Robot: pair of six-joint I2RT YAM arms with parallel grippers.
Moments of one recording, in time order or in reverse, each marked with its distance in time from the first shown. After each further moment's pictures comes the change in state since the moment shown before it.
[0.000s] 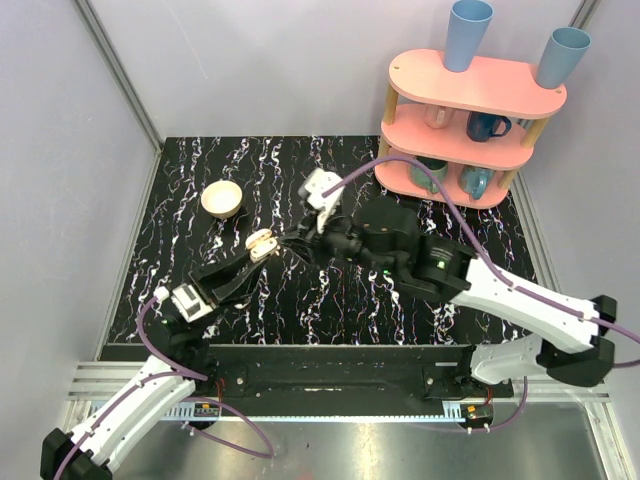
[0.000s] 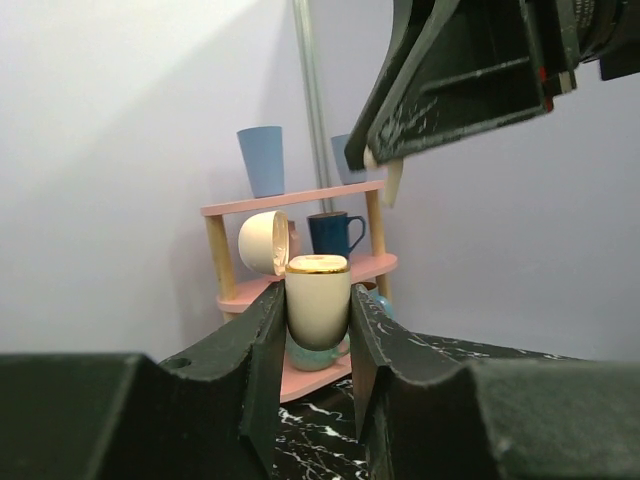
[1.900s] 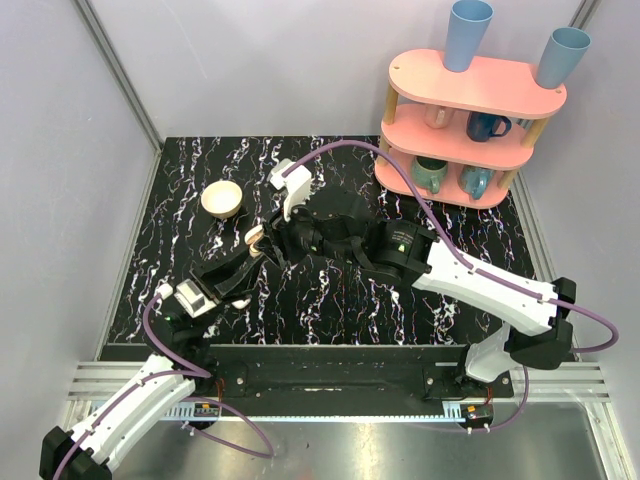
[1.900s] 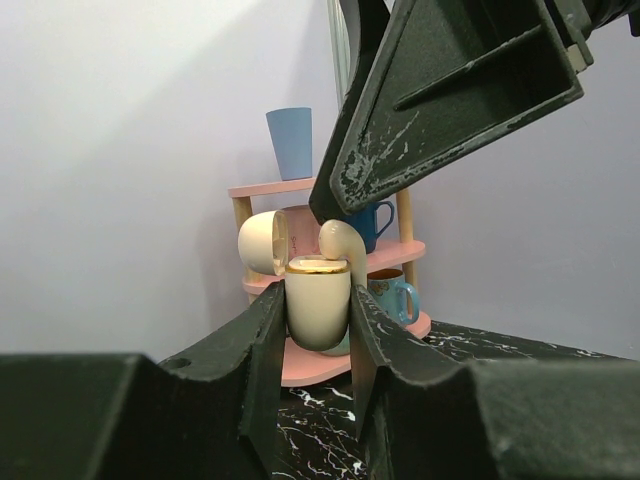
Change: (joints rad) left arm 0.000 0.011 -0.001 -0.027 -0.048 0.035; right arm 0.012 0.180 0.210 -0.156 0.034 0.179
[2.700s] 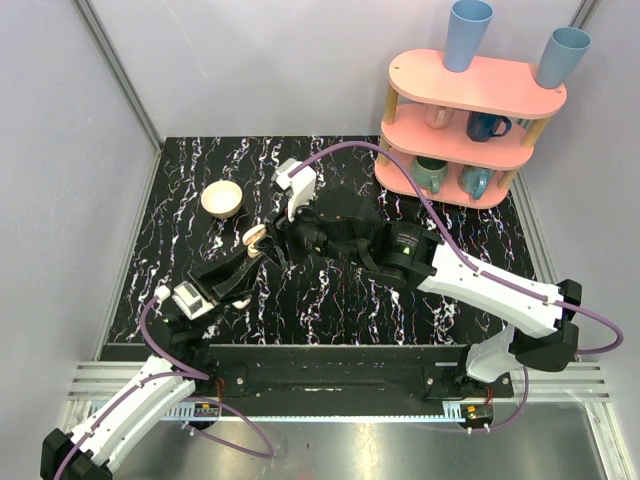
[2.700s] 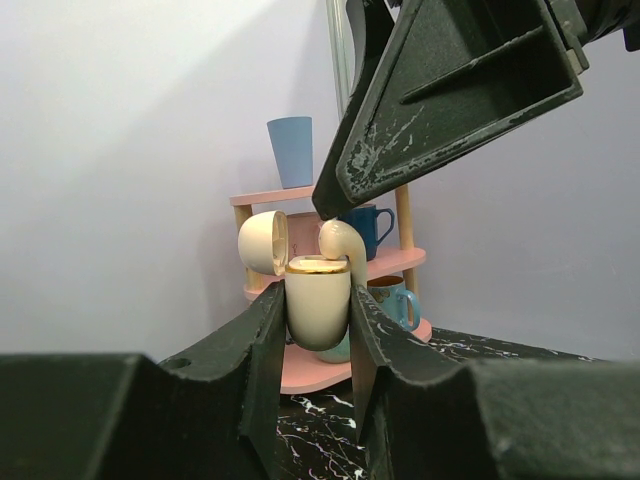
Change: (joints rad) left arm 0.000 -0.019 0.000 -0.001 0.000 0.000; right arm 0.000 -0.027 -0.036 0.043 -0.005 0.000
